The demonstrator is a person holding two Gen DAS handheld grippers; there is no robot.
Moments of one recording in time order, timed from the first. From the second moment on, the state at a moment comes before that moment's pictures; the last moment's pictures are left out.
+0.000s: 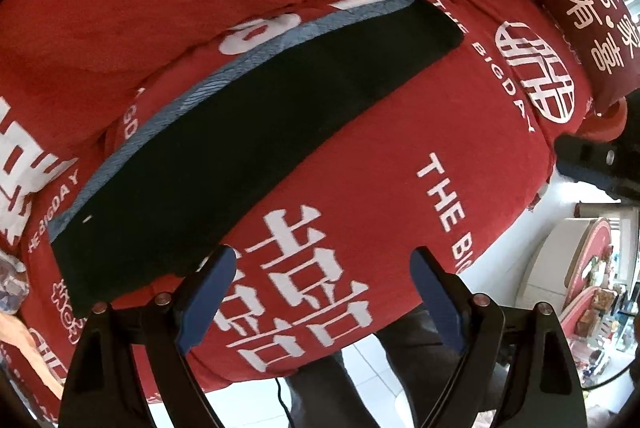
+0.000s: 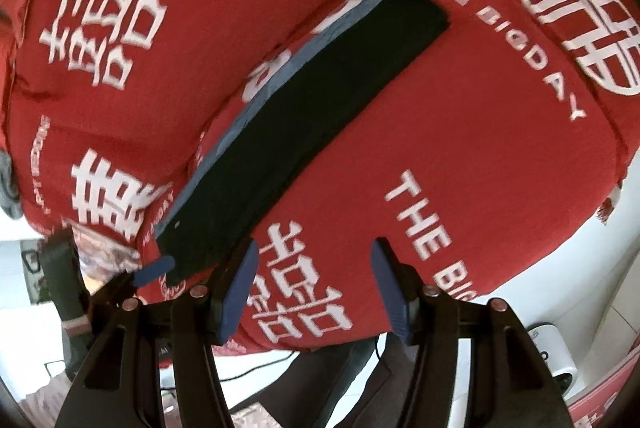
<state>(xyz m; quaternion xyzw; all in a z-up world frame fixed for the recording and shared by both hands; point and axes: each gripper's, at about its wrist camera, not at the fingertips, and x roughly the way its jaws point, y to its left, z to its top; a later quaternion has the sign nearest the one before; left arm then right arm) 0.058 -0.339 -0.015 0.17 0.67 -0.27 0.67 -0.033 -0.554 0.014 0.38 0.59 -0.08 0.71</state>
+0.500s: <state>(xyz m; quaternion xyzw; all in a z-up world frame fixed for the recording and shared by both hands) 0.073 -0.390 -0.039 0.16 0.67 -0.26 0.68 -0.026 -0.654 0.022 0.38 0.55 -0.14 0.73</state>
